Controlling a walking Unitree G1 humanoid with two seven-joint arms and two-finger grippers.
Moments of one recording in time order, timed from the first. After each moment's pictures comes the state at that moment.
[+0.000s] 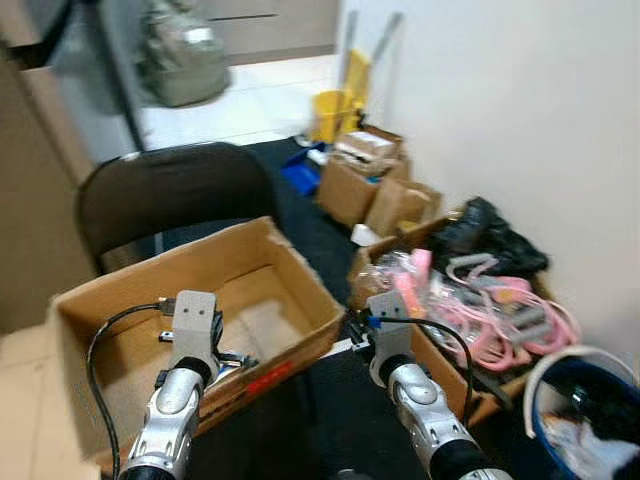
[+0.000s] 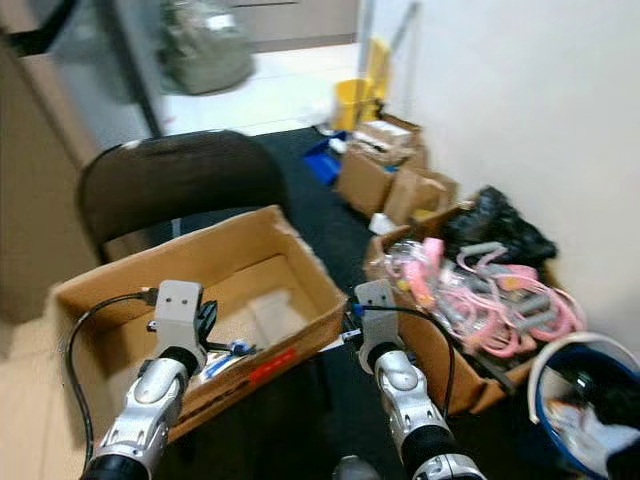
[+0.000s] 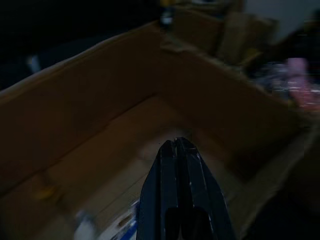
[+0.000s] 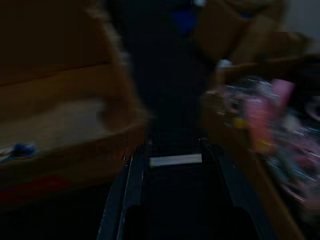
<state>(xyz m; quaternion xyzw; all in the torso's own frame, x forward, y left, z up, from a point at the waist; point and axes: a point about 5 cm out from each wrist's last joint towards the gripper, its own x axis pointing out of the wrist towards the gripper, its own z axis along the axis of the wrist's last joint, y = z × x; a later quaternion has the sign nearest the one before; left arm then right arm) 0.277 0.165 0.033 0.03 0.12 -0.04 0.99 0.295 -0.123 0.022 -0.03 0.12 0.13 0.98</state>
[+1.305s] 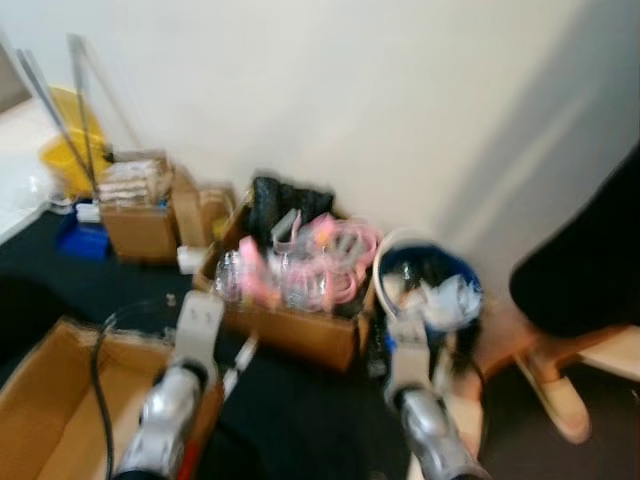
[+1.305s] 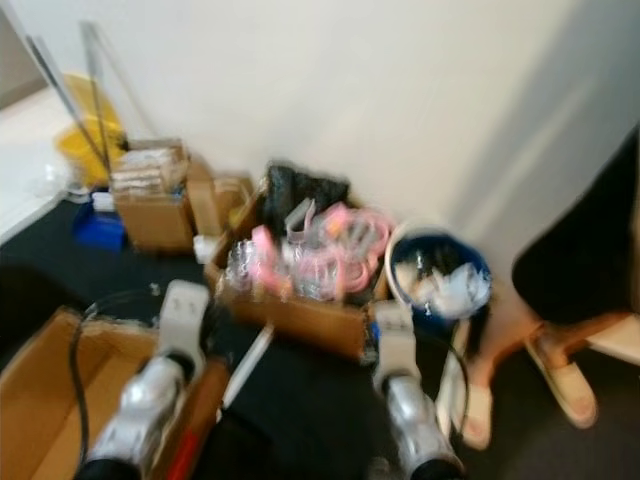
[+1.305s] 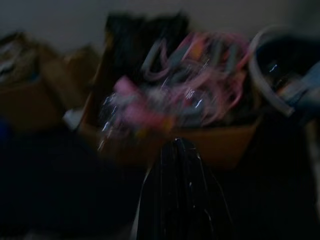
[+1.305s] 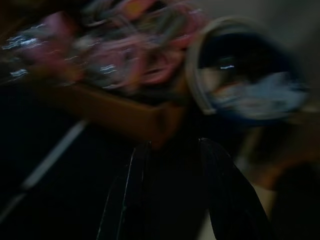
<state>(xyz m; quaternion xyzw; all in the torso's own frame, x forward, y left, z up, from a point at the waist) 0.282 0.164 0.035 0.08 0.12 -0.09 0.99 0.267 -0.156 -0.007 -0.03 0.18 0.02 0.98</state>
